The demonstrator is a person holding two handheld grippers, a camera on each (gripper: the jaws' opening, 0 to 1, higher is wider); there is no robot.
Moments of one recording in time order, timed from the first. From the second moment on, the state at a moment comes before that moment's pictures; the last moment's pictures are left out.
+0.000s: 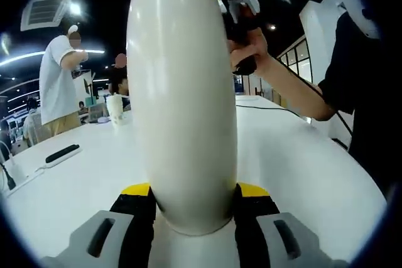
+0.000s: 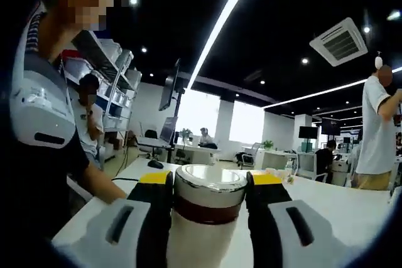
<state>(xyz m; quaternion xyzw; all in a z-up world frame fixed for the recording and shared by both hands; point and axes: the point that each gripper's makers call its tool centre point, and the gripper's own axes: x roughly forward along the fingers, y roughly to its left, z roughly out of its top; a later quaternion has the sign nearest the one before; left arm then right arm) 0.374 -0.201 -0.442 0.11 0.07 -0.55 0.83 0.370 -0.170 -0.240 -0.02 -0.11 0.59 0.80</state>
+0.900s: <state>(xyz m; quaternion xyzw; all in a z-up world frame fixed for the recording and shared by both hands) 0.374 -0.201 -0.443 0.11 0.07 -0.55 0.83 0.379 -0.178 -0.234 -0.01 -0.11 0.36 0.92</state>
